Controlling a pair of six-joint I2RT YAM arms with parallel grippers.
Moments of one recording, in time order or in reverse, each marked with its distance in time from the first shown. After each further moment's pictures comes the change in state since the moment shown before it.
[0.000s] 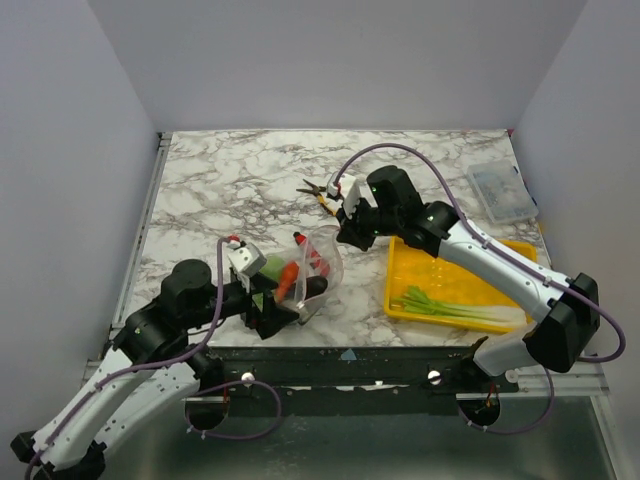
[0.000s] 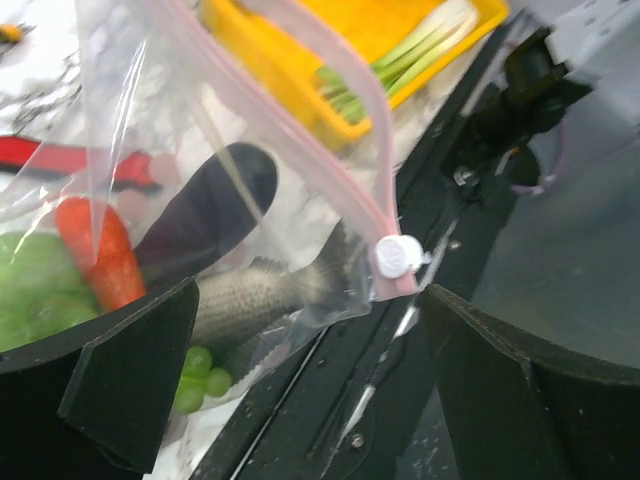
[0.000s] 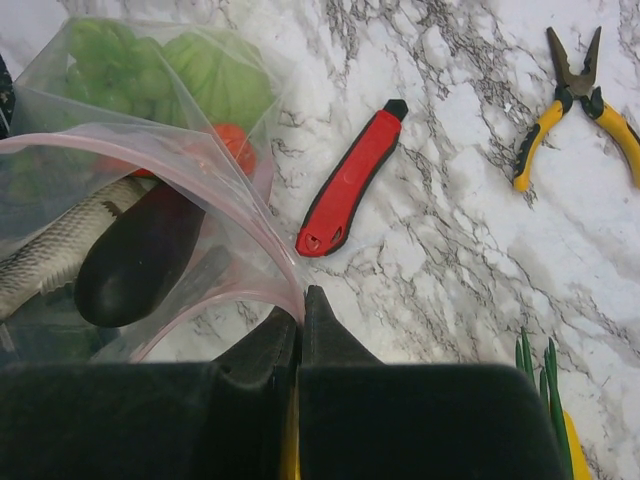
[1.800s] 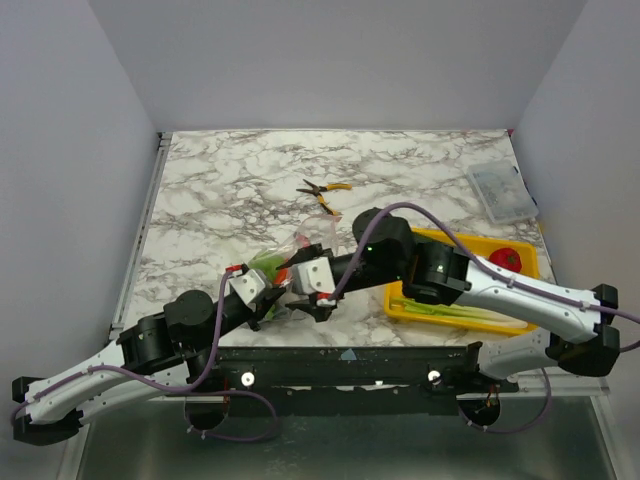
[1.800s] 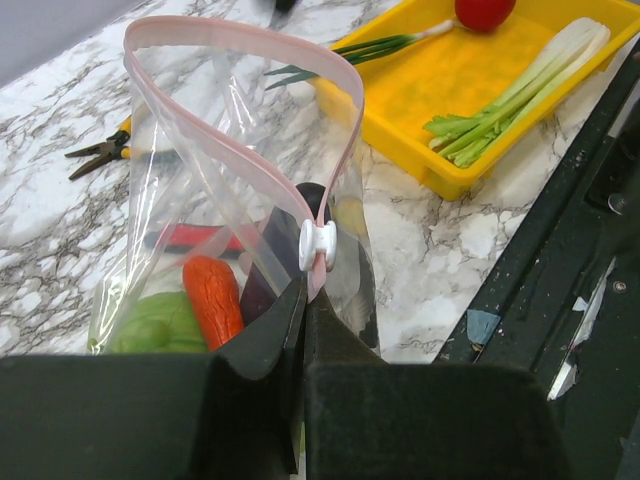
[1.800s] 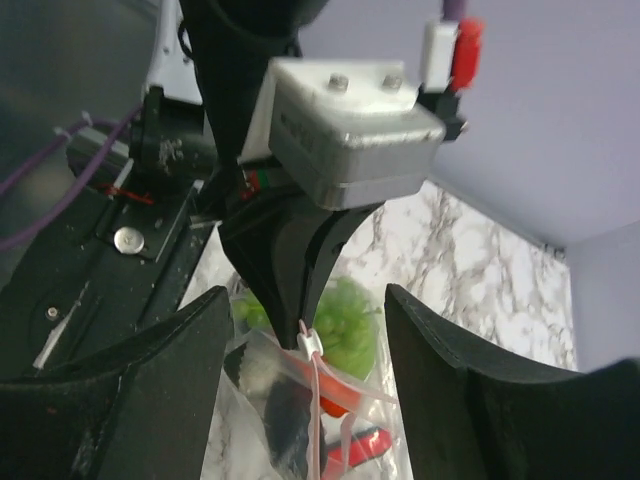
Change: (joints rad) left arm -0.506 -0.107 -0.135 0.157 -0.705 0.246; right arm 0.470 -0.144 0.105 0.154 -0.122 -0.447
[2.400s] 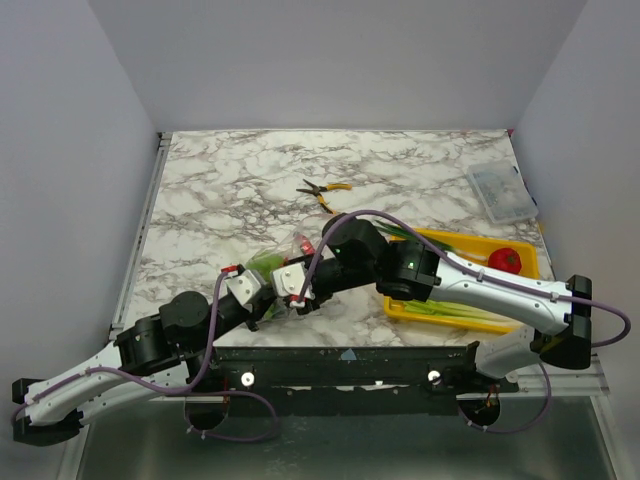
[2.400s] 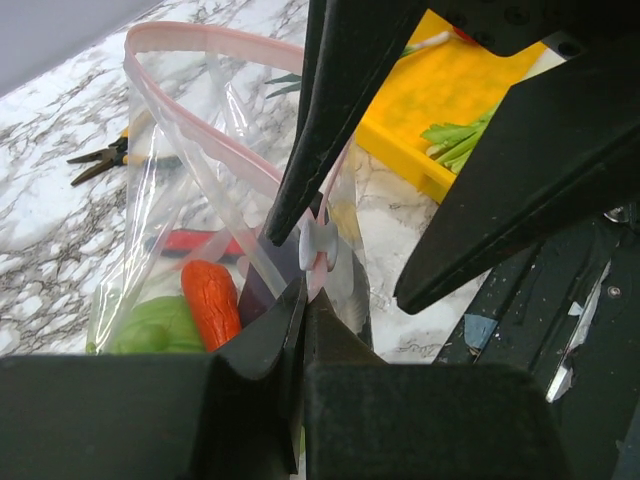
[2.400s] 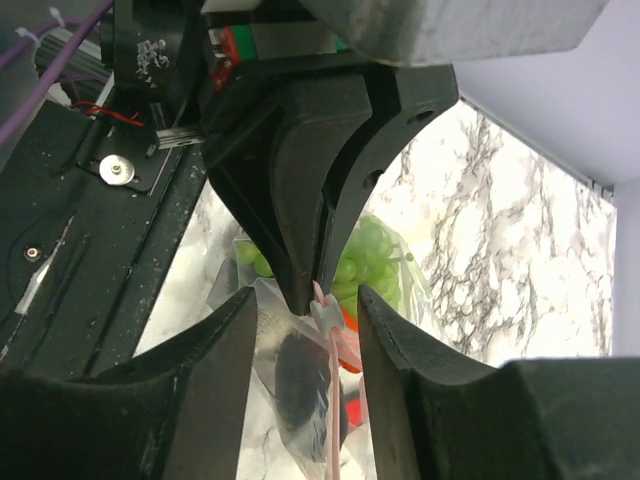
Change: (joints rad) left arm 0.000 -0.022 -0.001 -0.001 0.001 0.000; right arm 0.001 0.127 -0.004 -0.075 0.054 -0.063
